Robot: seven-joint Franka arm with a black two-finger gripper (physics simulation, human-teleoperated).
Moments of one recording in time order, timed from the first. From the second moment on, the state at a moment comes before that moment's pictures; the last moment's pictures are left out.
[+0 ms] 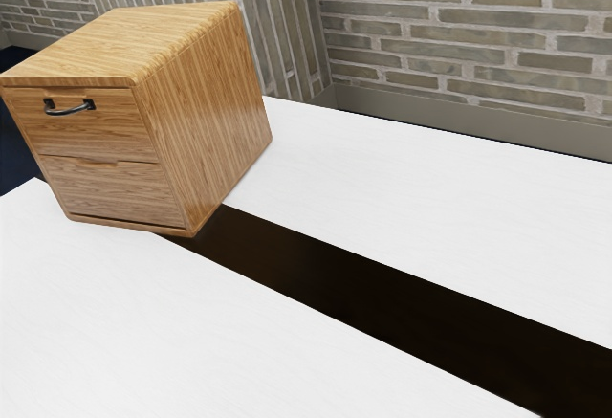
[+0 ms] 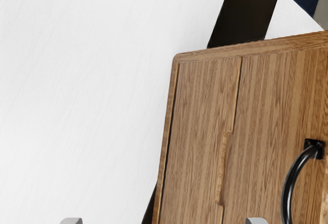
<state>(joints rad) 0.59 -0.24 0.36 -1.56 -0.24 1.81 -1.03</state>
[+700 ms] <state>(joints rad) 0.54 0.03 0.24 -1.44 -0.33 1.87 -0.98</state>
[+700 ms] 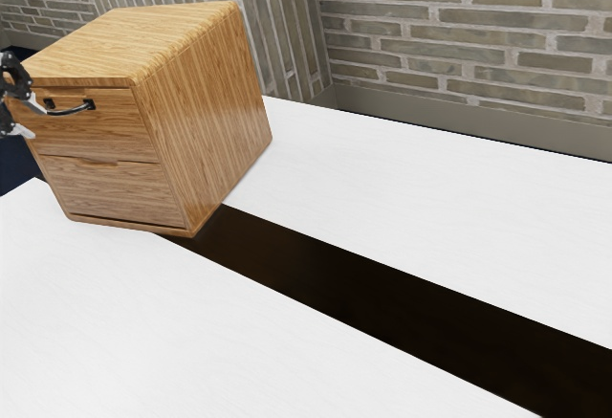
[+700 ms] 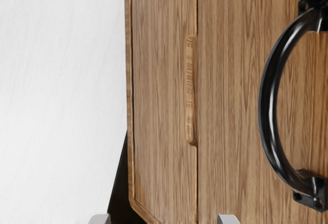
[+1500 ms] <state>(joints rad) 0.57 0.07 0.23 -1.42 -0.35 1.92 -0.93</state>
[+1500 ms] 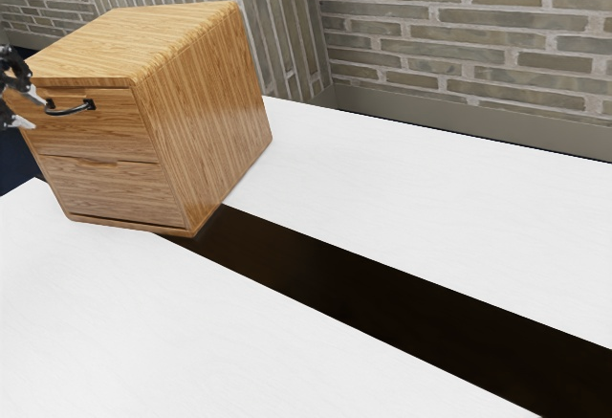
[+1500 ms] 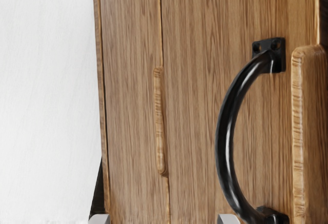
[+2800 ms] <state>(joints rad) 0.60 0.18 0.22 -1.39 -0.42 2.01 -0.92</state>
